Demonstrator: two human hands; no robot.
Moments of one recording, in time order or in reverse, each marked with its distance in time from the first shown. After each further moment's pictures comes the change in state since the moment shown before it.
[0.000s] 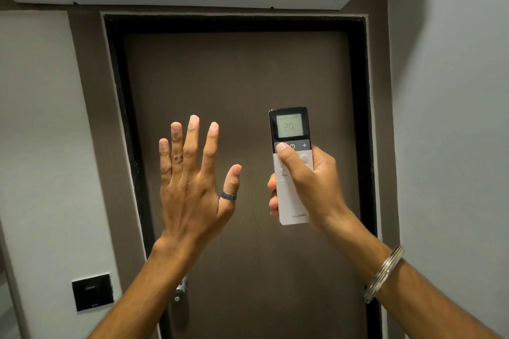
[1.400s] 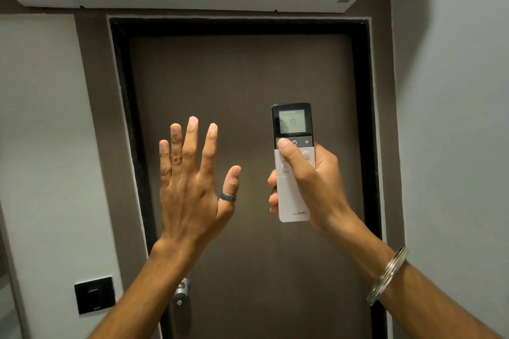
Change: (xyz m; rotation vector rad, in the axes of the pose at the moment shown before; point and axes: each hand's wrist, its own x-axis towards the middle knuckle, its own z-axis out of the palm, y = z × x) left_hand 0.000 -0.009 0.000 -0.030 0.012 0.002; right_hand 0.002 -0.003 0.008 -0.007 -0.002 -0.022
